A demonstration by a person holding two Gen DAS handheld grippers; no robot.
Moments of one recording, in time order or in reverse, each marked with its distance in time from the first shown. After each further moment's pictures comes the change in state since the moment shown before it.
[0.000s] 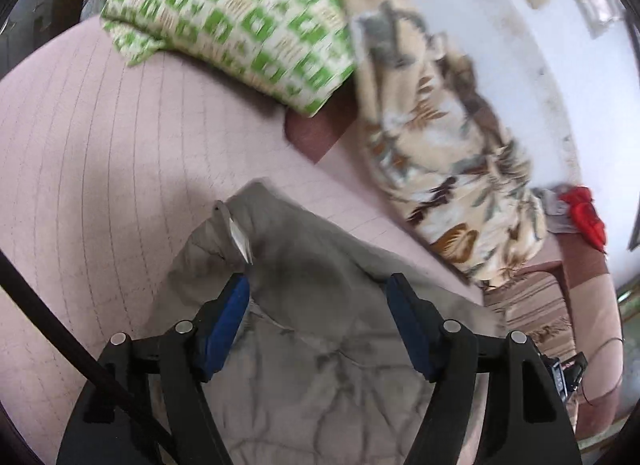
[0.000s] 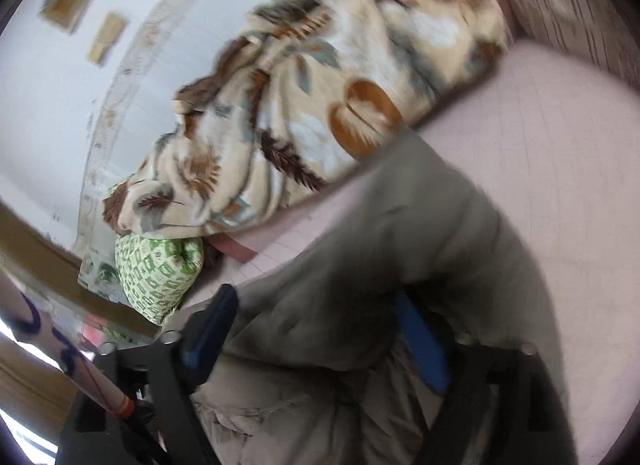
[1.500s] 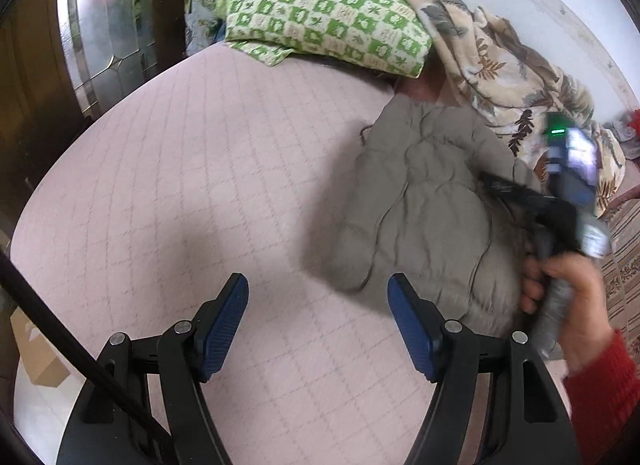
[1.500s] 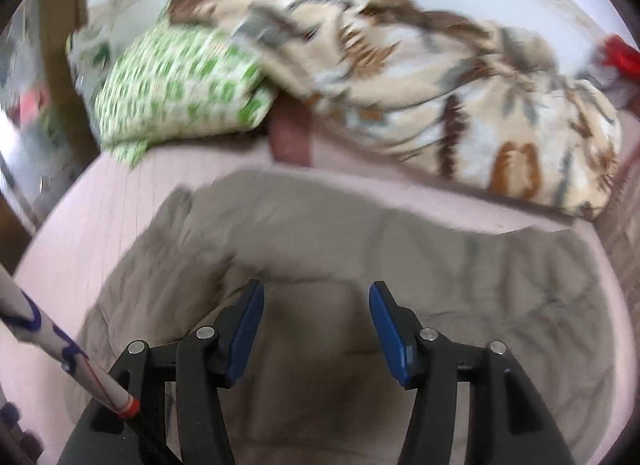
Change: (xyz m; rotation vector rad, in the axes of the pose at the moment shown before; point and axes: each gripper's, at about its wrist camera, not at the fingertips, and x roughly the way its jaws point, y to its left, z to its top) left arm -0.112 0.070 -0.177 0.128 -0.089 0.450; right arm 0.133 0.197 -0.181 -0.750 0.104 -0.302
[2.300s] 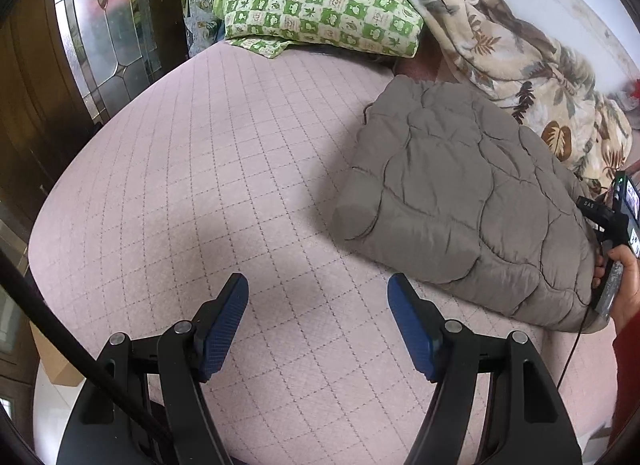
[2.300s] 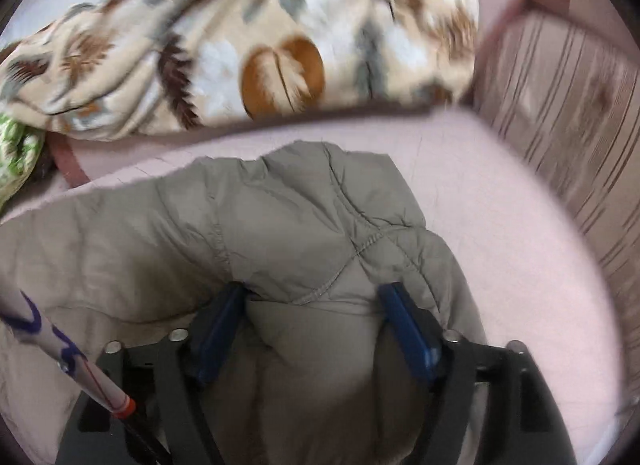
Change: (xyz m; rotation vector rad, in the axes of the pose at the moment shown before) left arm -0.010 -0.020 -0.025 0.052 0.017 0.064; right arm 0.025 -0.254 -0.047 0.398 0.143 -0.309
